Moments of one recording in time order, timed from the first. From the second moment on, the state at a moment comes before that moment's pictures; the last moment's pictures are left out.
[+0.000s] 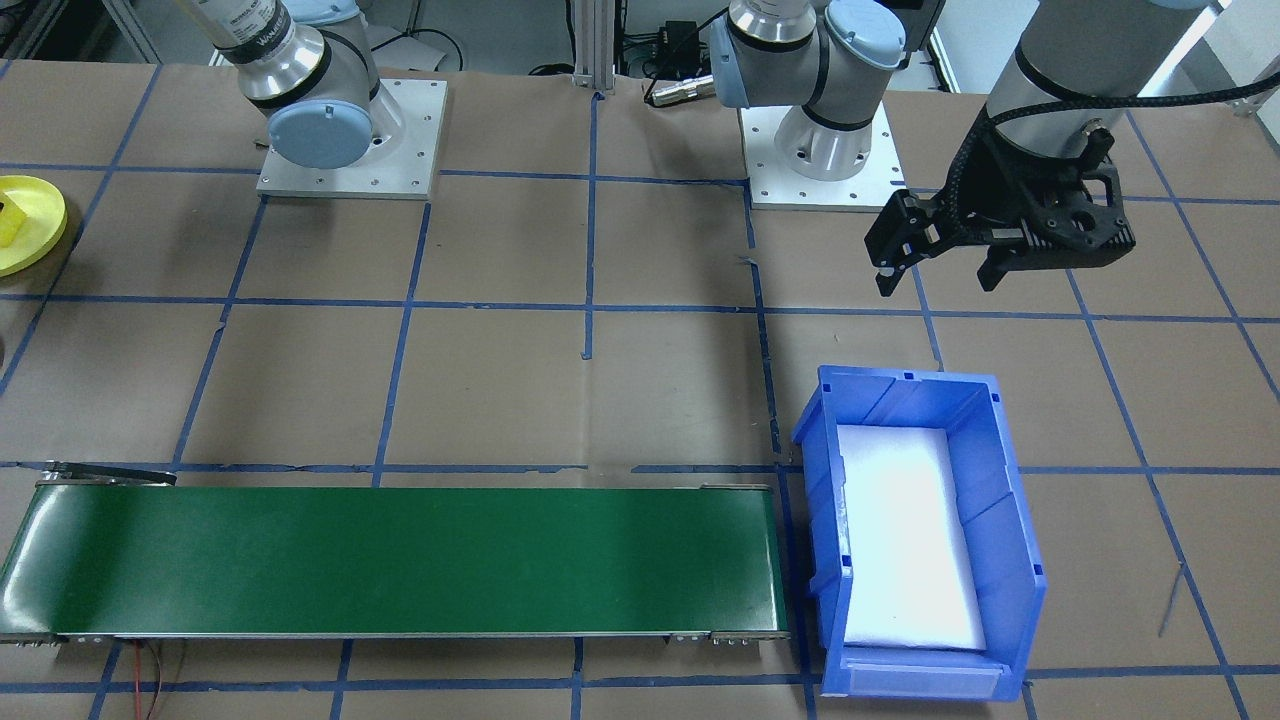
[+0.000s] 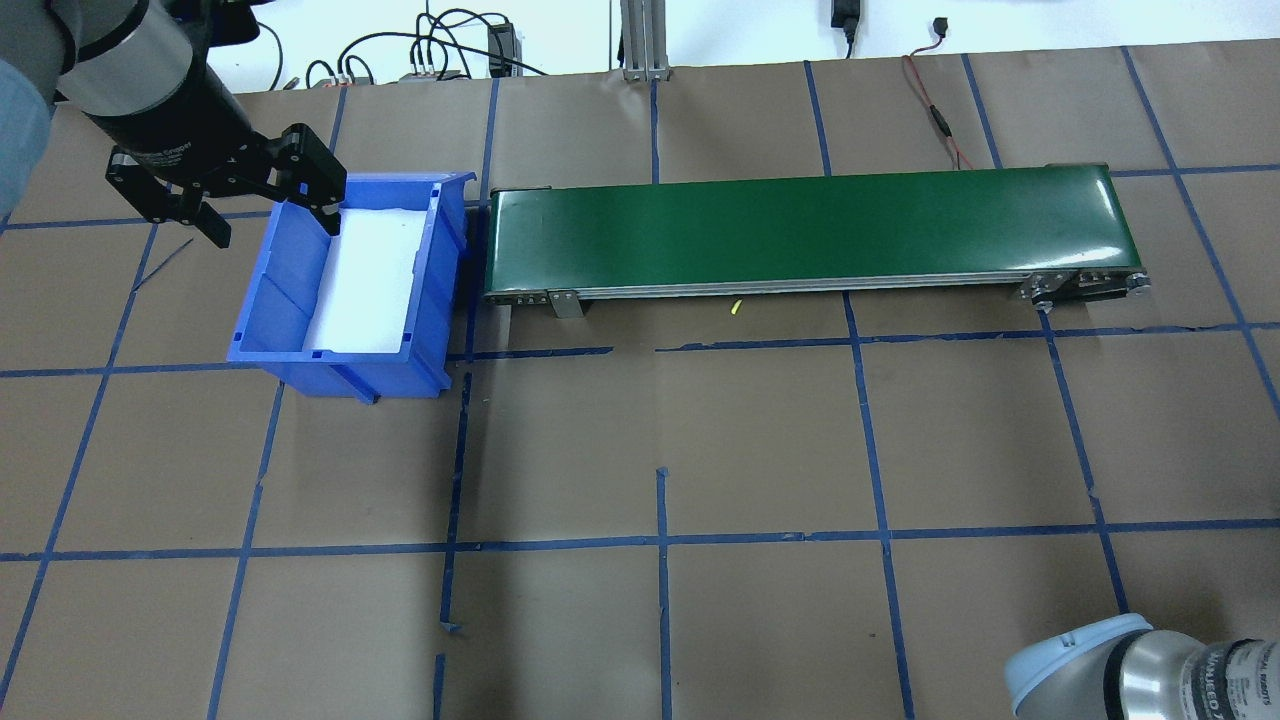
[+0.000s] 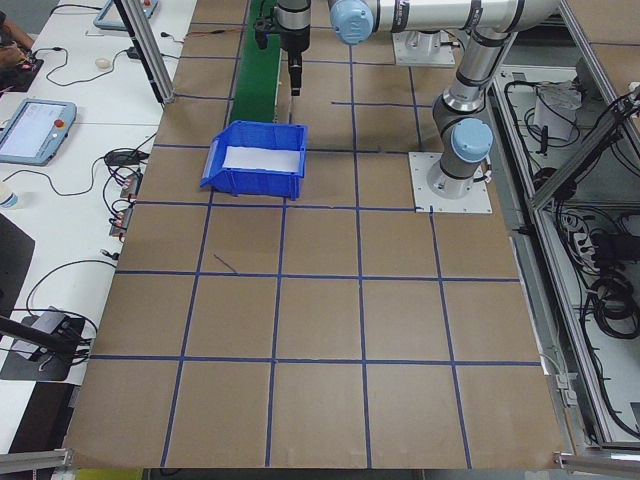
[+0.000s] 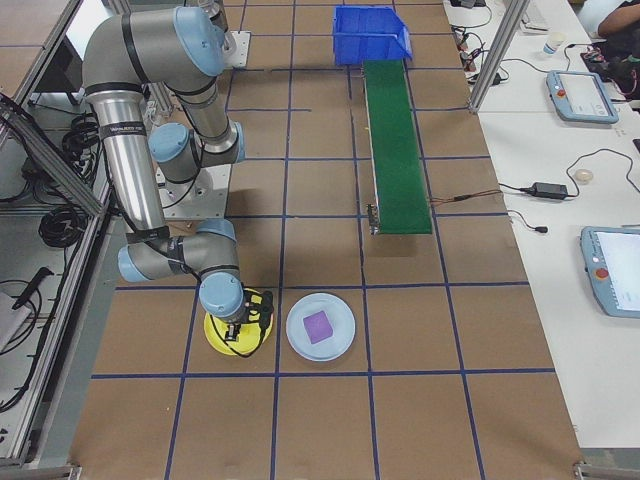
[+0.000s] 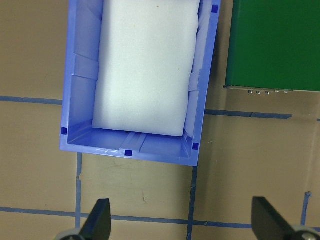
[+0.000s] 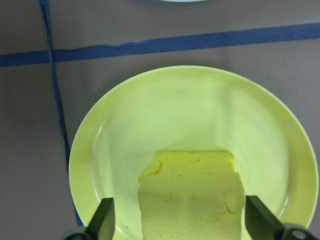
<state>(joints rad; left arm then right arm) -1.46 -1.58 -1.57 -1.54 1.58 0.03 0.21 -1.26 1.92 -2.06 -1.62 -1.30</state>
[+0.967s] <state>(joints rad) -1.46 -1.58 -1.56 -1.54 1.58 0.03 0.46 -1.40 1.65 -1.80 -1.64 -1.11</state>
